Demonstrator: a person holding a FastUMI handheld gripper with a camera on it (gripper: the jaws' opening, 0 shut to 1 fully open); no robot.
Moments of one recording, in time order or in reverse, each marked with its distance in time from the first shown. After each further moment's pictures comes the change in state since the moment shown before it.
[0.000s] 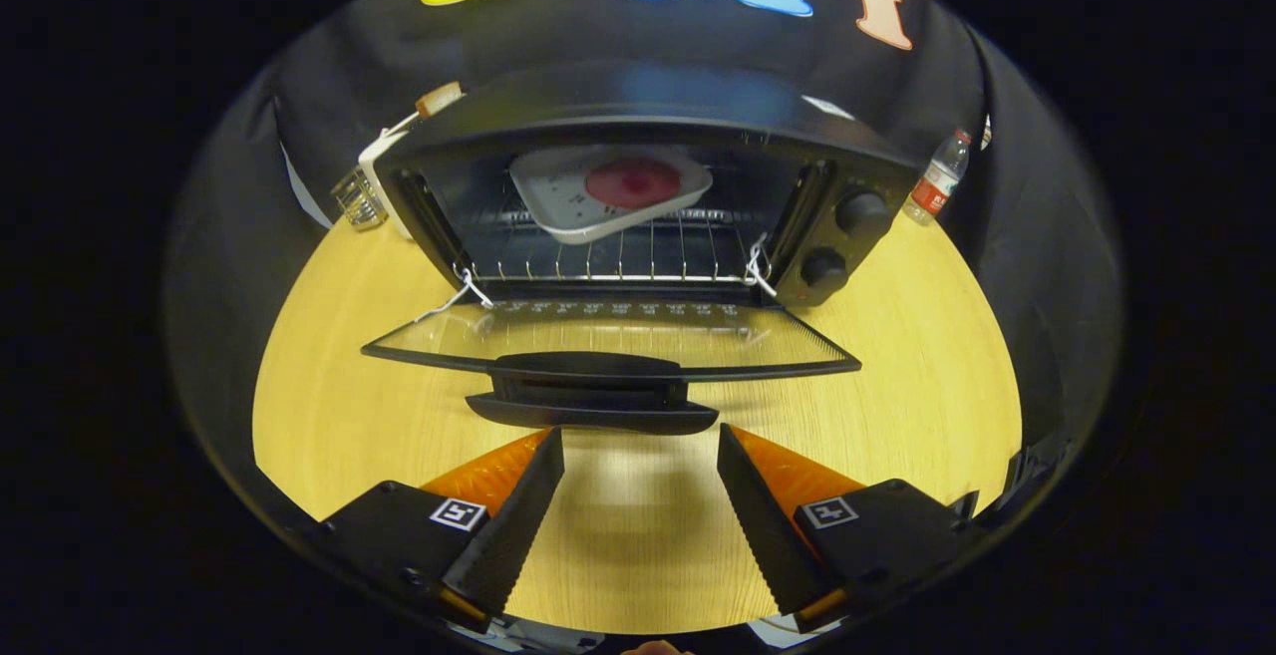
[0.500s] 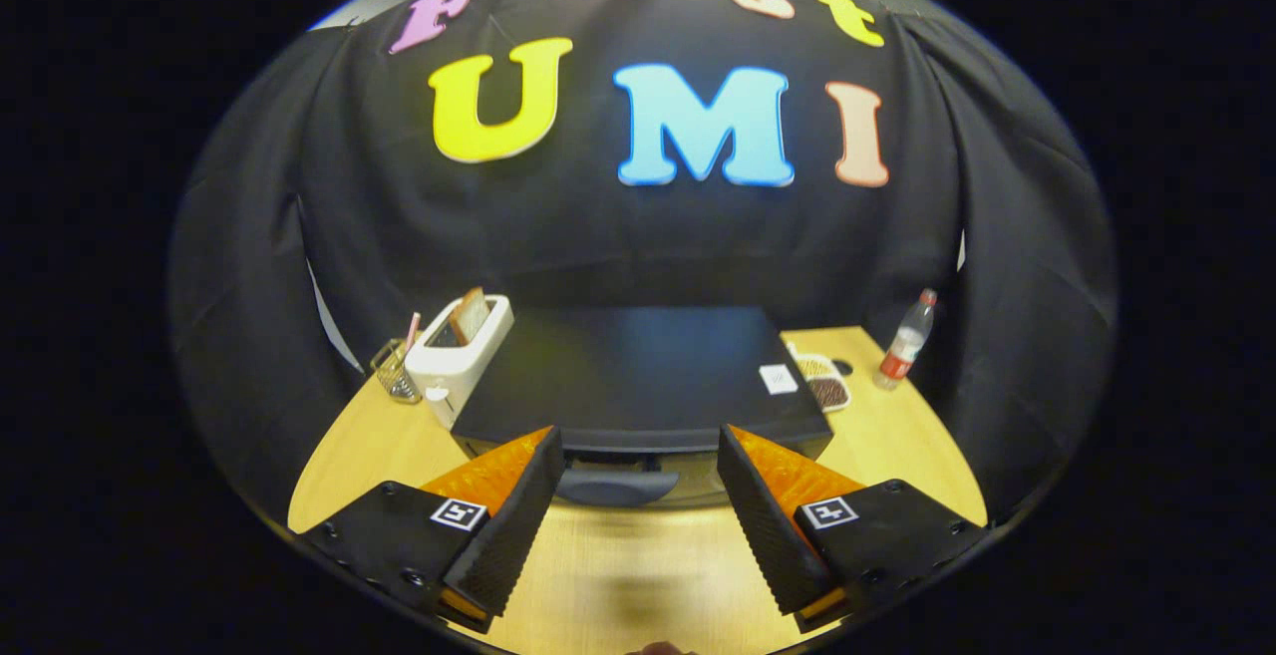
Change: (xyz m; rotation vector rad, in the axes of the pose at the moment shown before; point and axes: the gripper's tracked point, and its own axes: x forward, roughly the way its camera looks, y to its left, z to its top) arm -0.135 -0.013 0.155 -0.025 -0.553 -0.034
